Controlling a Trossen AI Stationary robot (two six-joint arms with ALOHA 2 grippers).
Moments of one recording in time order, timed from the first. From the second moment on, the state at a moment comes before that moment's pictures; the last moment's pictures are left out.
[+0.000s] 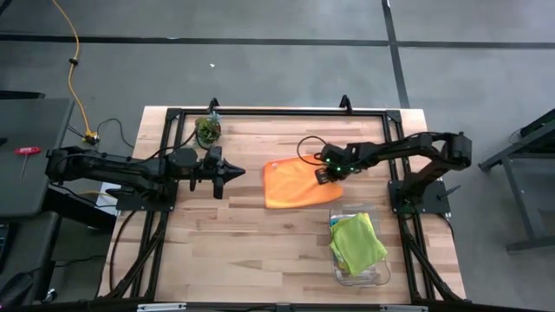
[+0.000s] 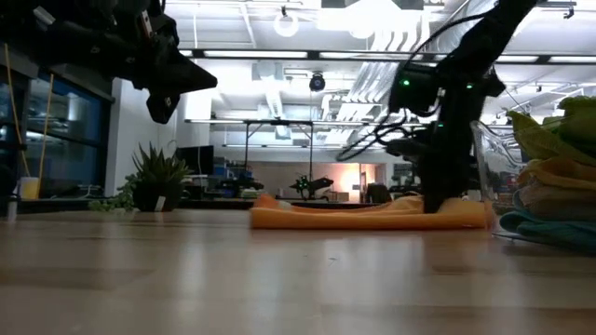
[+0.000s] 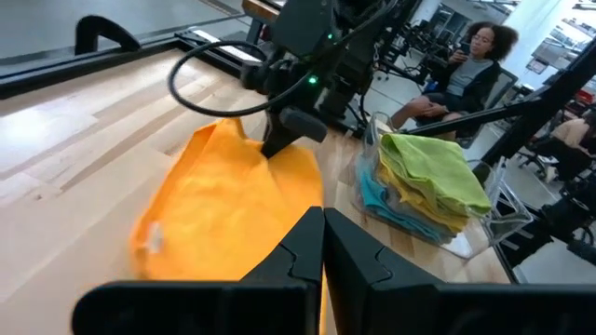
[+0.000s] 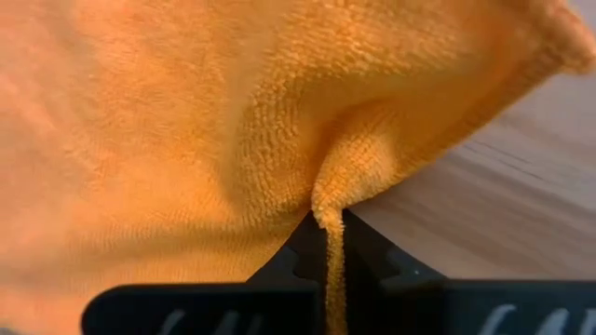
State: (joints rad) left arm 0.22 0.89 0.29 0.38 0.00 -0.42; right arm -0.28 1.55 0.72 -0.41 -0.03 0.92
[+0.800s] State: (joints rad) left arm 0.22 0.89 0.29 0.38 -0.15 -0.42; right arm -0.37 1.12 0.58 -0.61 -0.02 0.98
